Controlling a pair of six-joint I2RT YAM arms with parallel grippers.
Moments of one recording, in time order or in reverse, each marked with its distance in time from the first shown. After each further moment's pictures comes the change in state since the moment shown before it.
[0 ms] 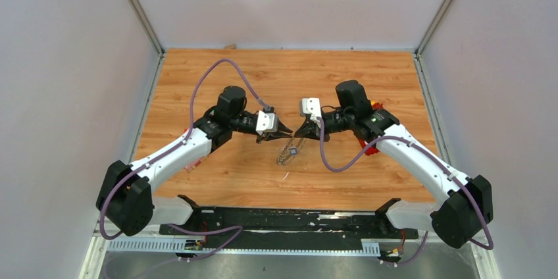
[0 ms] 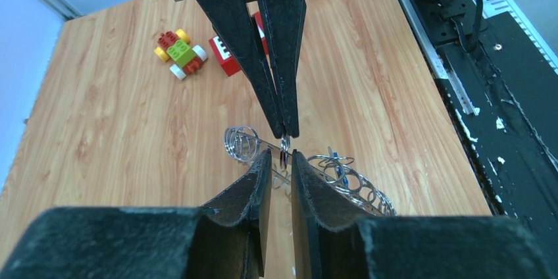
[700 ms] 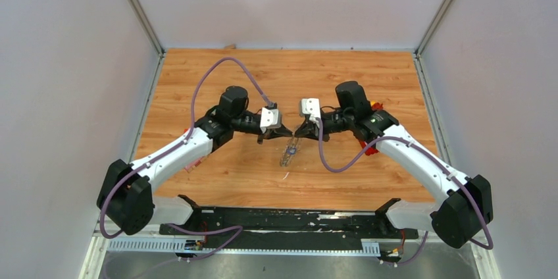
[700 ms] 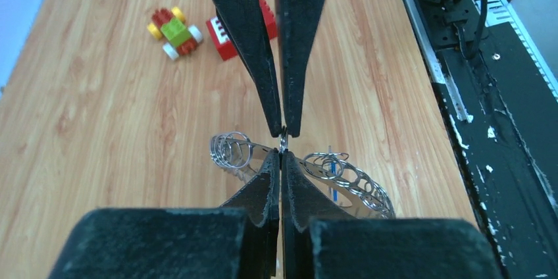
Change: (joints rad) left arm -0.005 0.010 0.002 0.006 -0.036 -0.064; right arm -0.002 0.000 -0.008 0.013 0.015 0.000
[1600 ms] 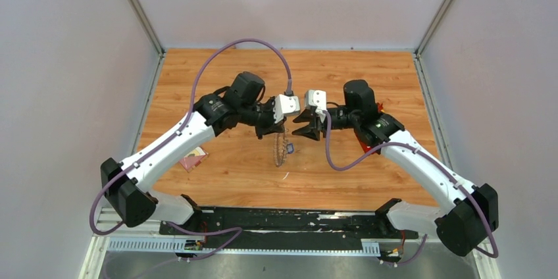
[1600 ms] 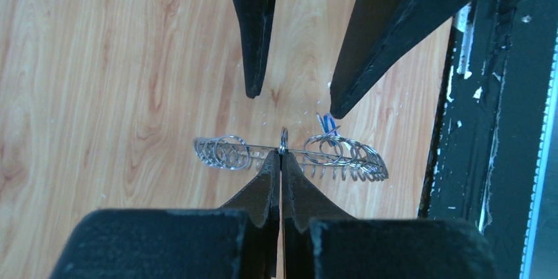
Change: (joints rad) left arm -0.141 0.071 0.472 -0.761 -0.510 -0.068; right arm -0.002 -0.063 -0.023 0.180 0.017 0.181
